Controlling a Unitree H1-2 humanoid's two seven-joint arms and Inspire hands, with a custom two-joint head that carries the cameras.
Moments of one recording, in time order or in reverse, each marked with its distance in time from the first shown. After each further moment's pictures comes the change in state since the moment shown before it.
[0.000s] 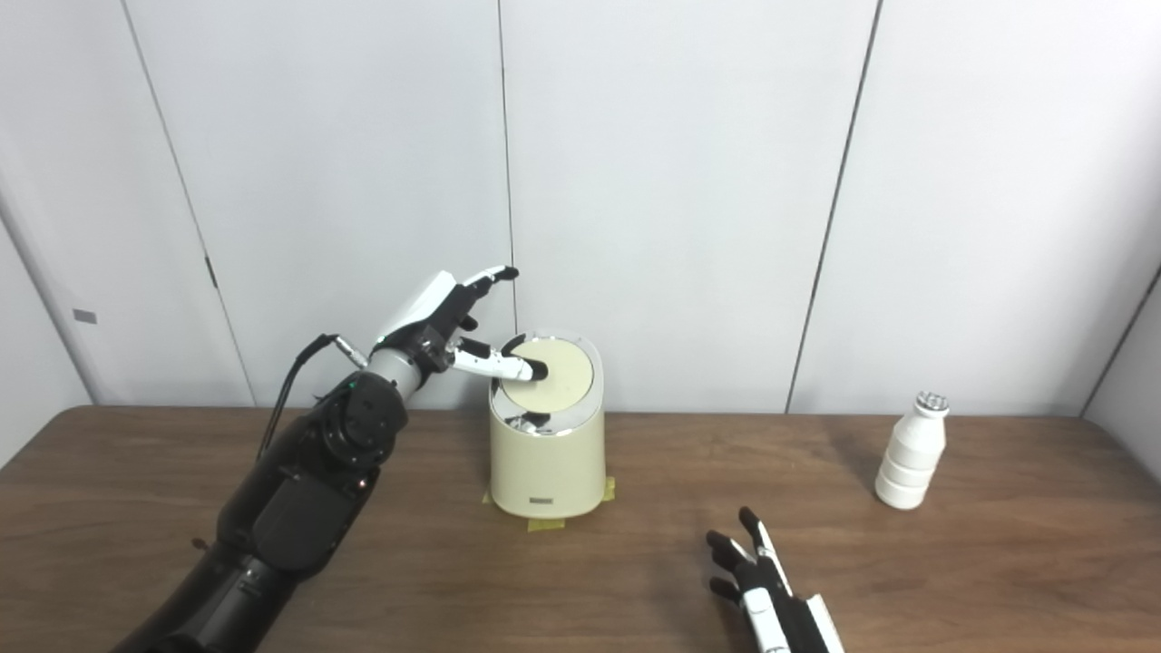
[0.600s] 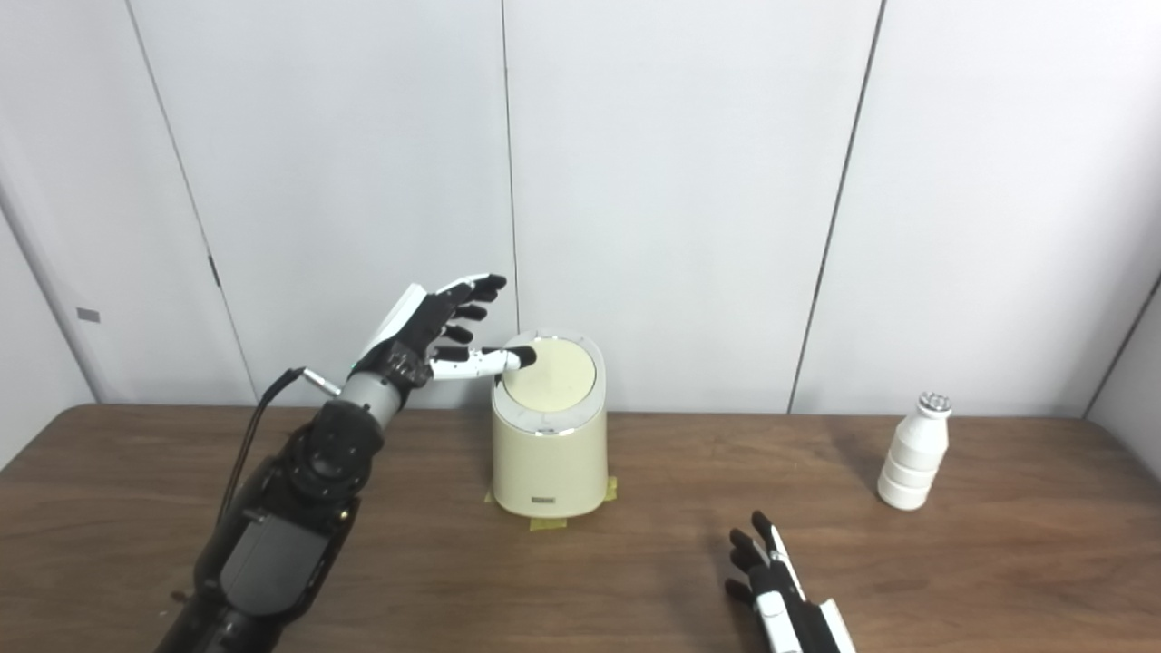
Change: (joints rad) left arm 0.105 -0.014 0.097 -0.178 -0.101 0.038 0.011; right arm 0.006 -0.009 -0.013 -0.004 0.013 0.006 0.003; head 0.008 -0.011
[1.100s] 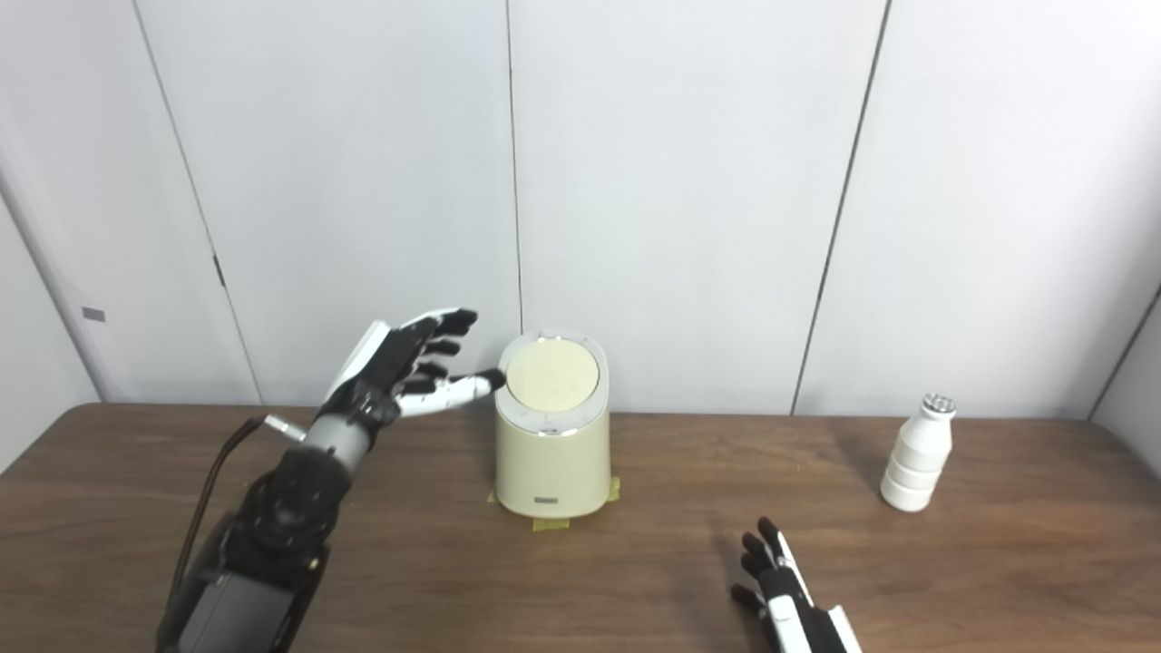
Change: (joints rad) left arm 0.120 0.005 0.050 -0.155 -0.057 0.071 -0.002; right arm 0.009 -0.016 -0.010 -0.009 0.036 0.018 0.015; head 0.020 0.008
